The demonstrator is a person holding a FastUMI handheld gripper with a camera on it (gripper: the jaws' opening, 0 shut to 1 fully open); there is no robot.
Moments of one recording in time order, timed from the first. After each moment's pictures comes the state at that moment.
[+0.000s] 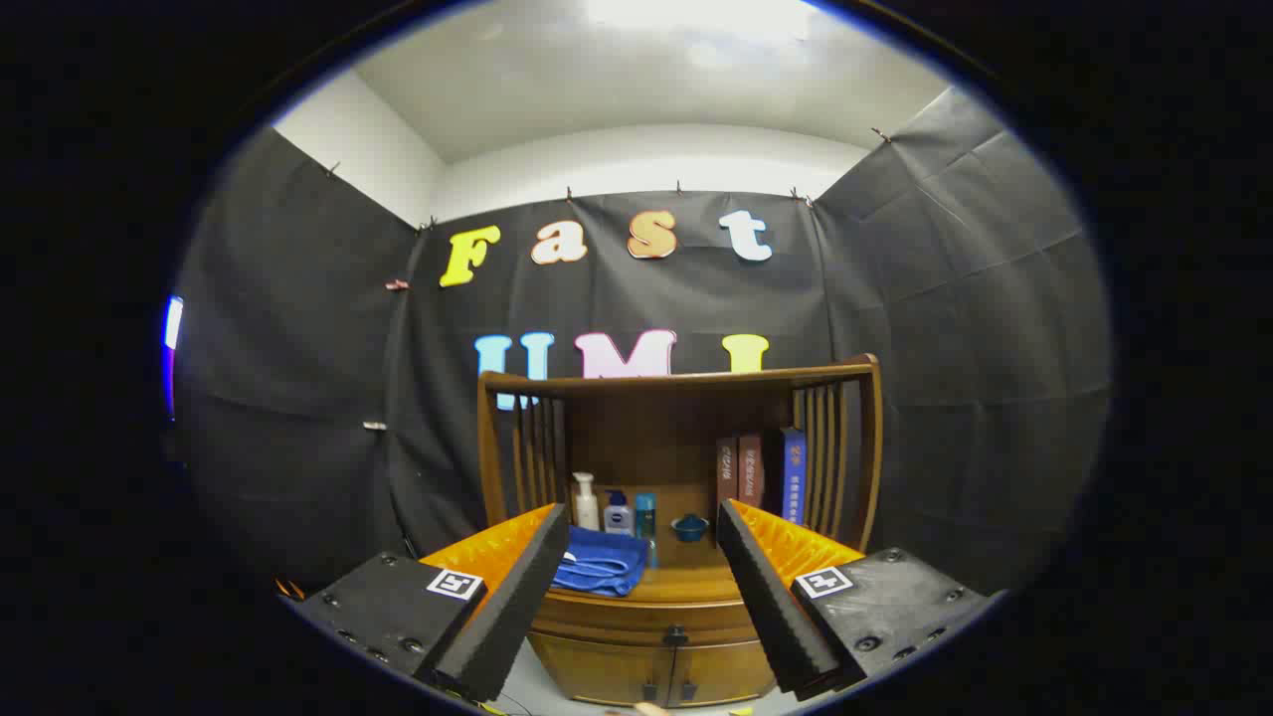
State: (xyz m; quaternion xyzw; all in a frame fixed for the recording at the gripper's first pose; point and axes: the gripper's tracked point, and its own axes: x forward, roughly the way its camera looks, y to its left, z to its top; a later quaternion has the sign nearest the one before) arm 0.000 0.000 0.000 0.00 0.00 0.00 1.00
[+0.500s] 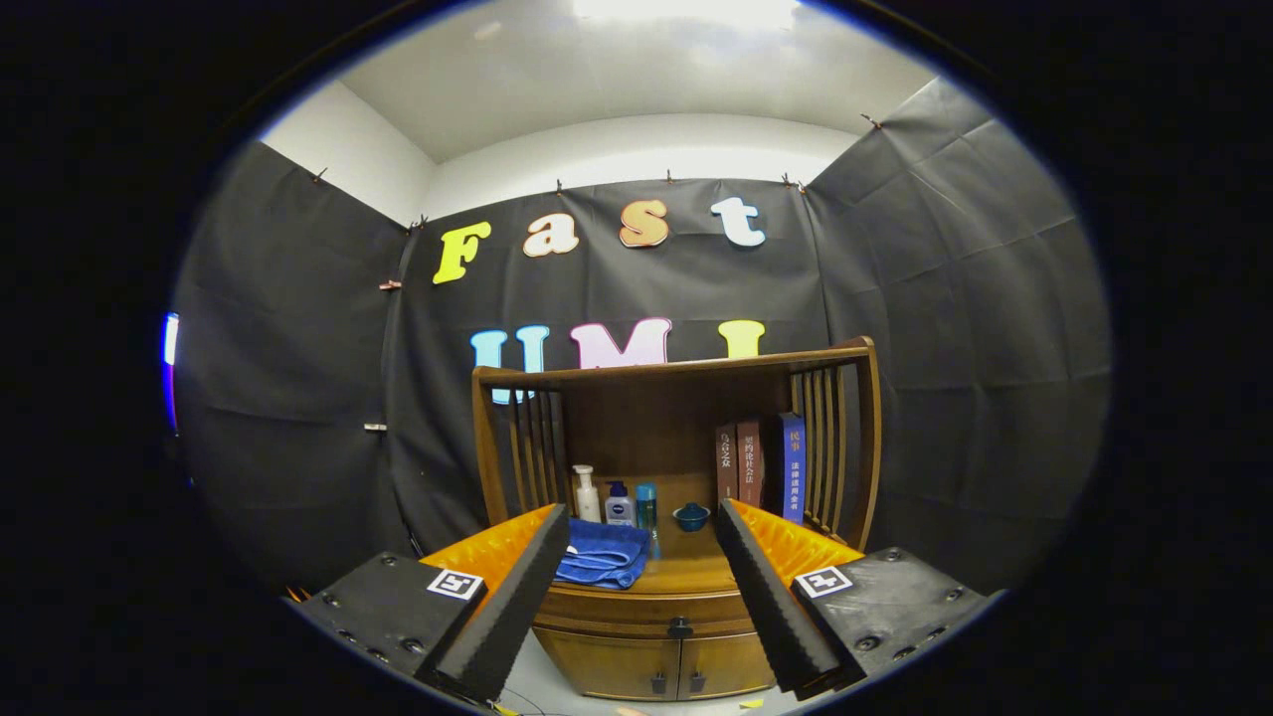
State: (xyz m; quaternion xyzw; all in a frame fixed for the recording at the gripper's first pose) arm 0.000 -0.004 0.001 0.02 0.01 0.00 1.00
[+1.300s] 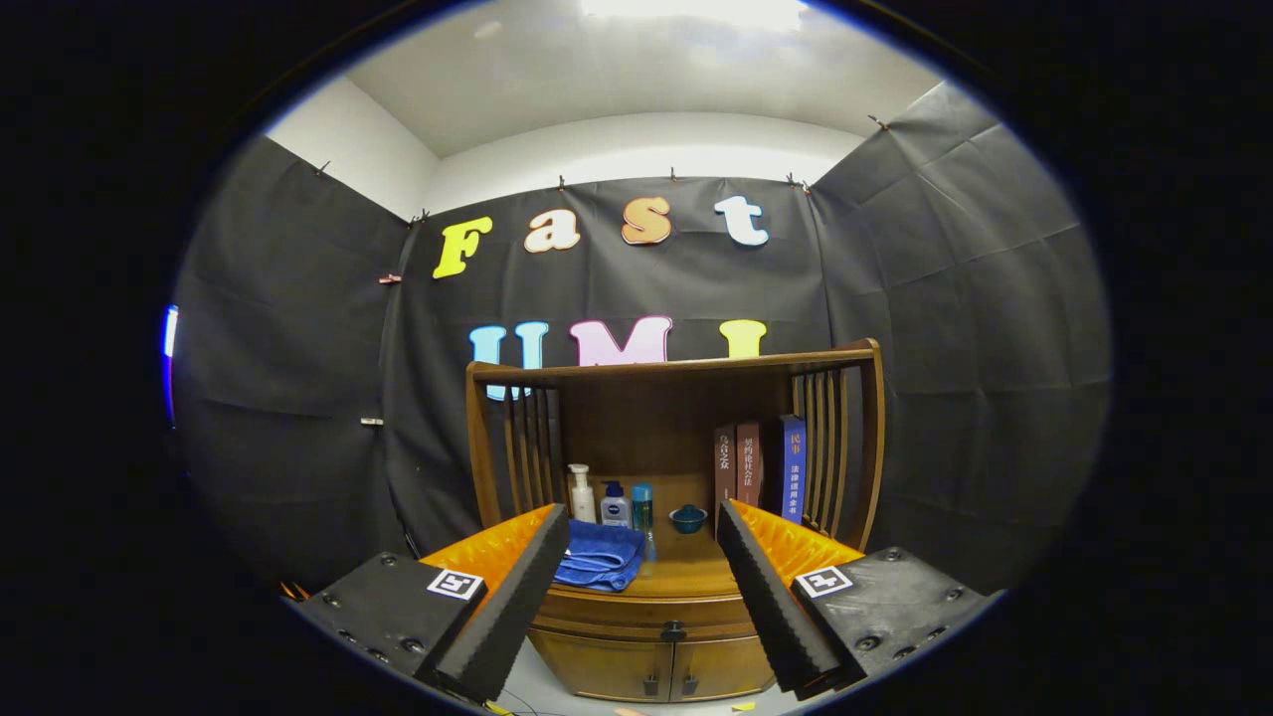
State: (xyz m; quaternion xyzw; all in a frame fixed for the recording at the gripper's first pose) arm 0.015 -0.004 -0.004 0.02 0.01 0.01 1.00
